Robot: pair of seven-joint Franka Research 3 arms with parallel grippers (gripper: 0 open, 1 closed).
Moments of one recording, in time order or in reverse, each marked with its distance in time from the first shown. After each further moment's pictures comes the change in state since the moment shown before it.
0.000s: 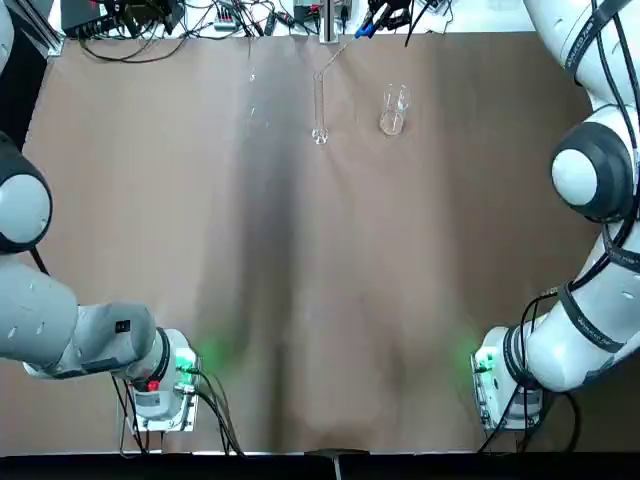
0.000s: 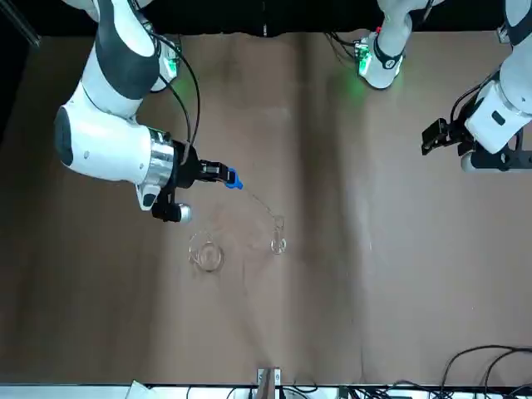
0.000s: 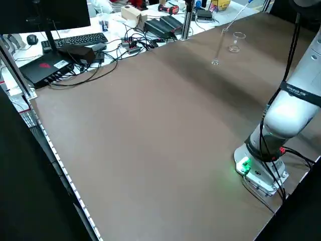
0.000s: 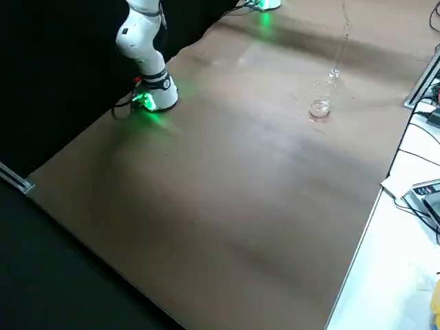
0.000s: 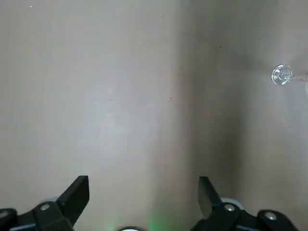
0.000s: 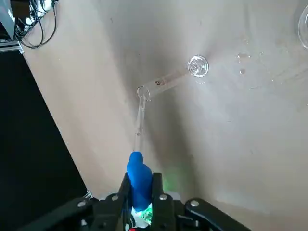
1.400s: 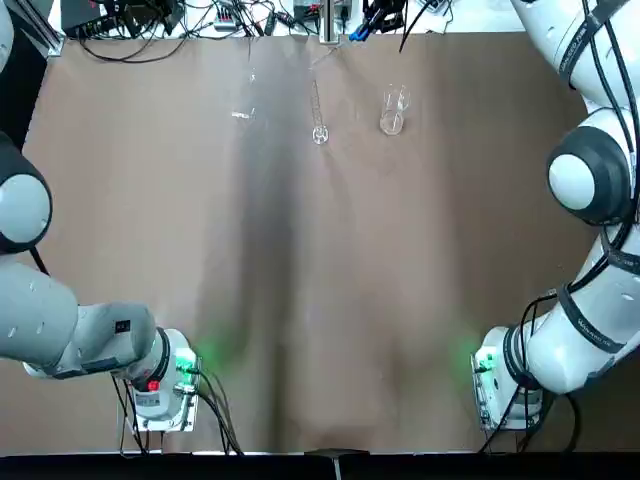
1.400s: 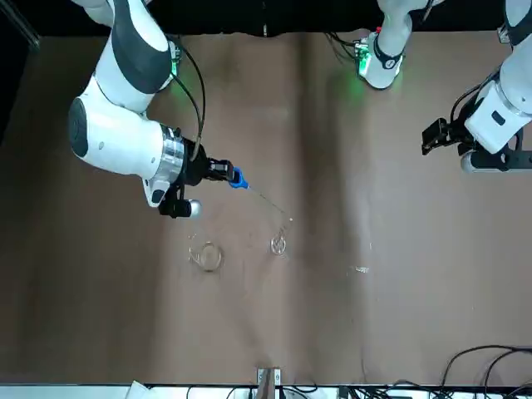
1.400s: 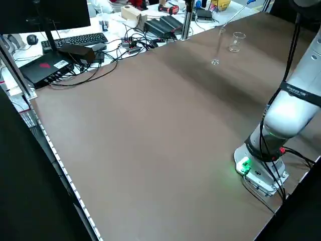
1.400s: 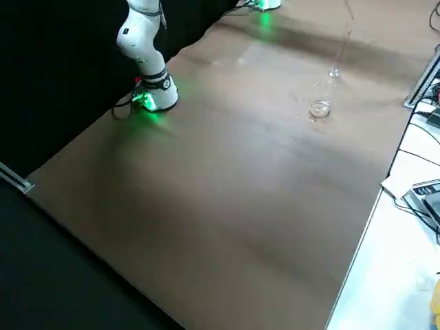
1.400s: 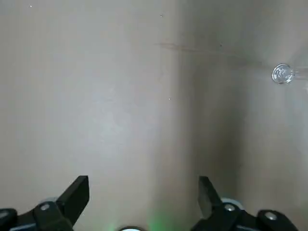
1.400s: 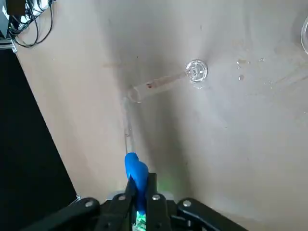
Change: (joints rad) left arm 0.000 0.000 0.000 0.000 0.001 -0.002 0.004; right arm 0.032 0.002 0.000 -0.001 -0.046 0.033 0.001
